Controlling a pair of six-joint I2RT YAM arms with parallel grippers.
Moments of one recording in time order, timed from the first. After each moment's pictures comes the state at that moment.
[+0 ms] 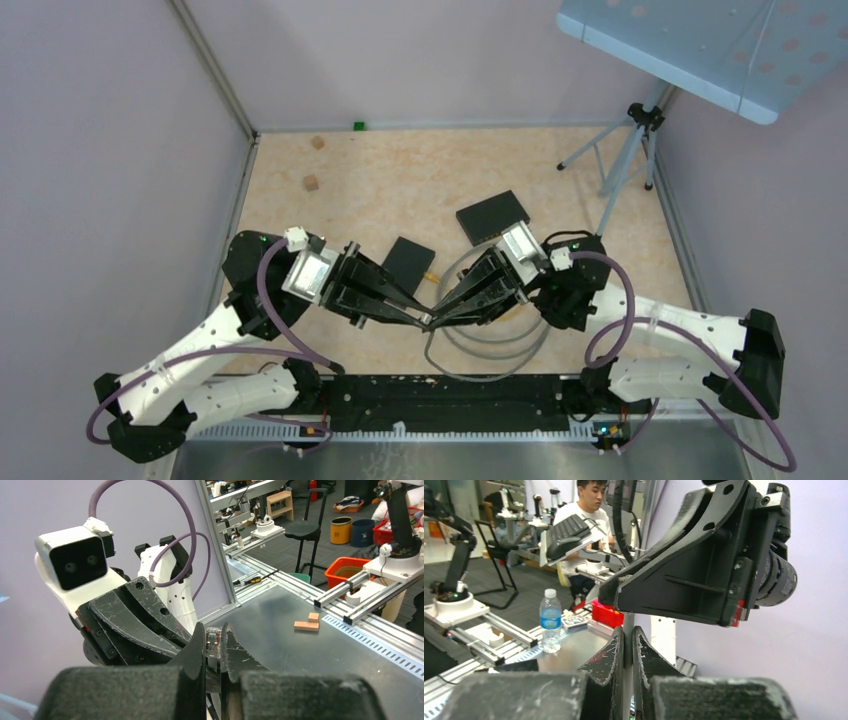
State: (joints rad) left arm -0.95 0.86 1.07 0.40 1.10 -0.26; right arm 1.11 1.11 0.91 0.94 -0.93 0.42
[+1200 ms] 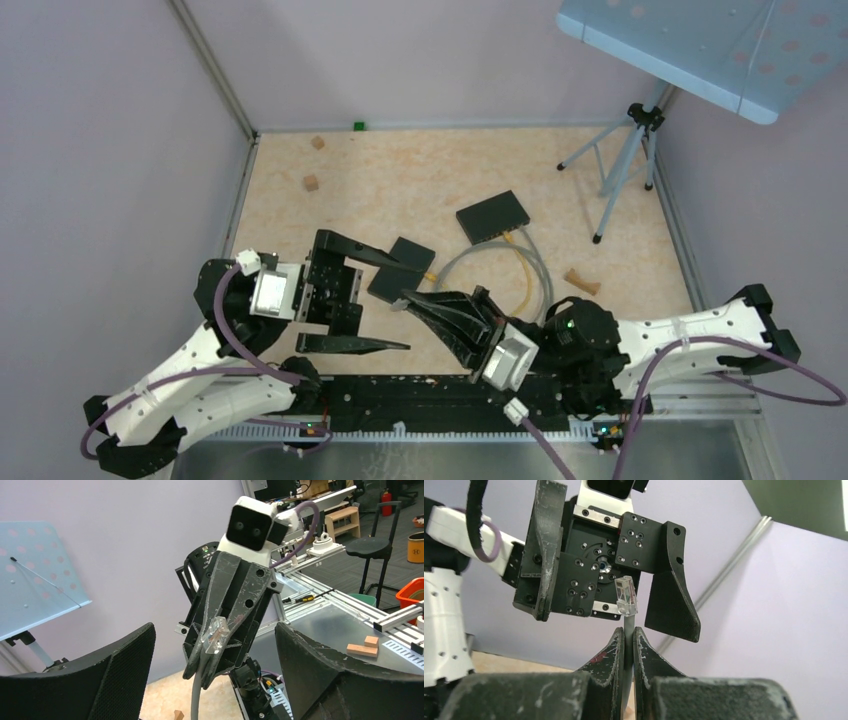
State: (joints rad) left arm -0.94 0.71 0.96 0.41 0.88 -0.17; right arm 1.67 1.02 0.94 0.59 0.19 -0.82
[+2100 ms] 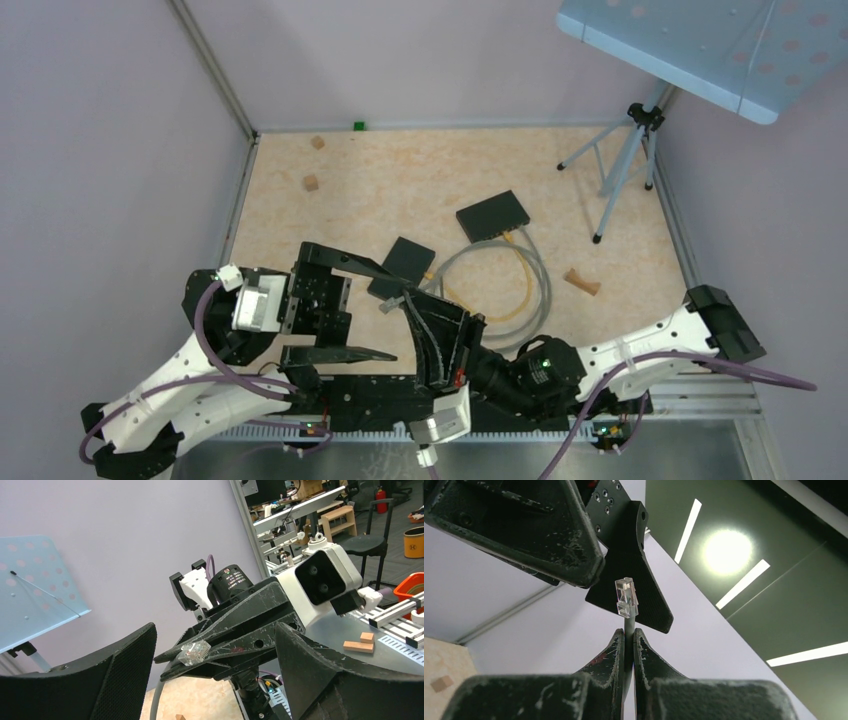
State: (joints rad) left arm -0.94 0.65 0.94 0.42 0.91 -0.16; right arm 1.83 1.25 0.90 1.08 0.51 -1.73
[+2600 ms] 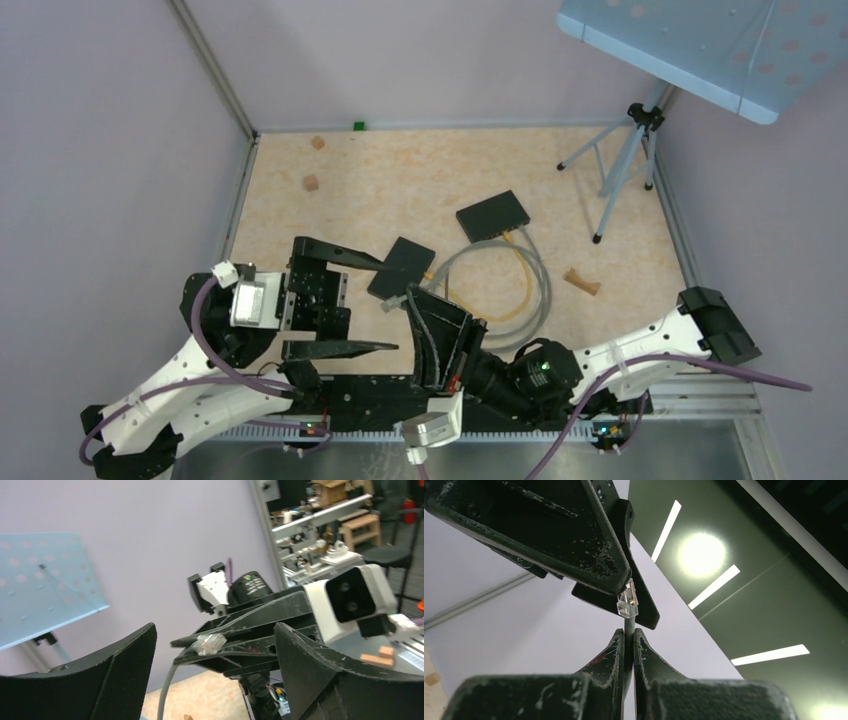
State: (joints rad) left arm -0.94 0.64 0.93 0.42 0.86 -0.15; right arm 1.84 1.29 0.90 1.15 0.52 -1.91
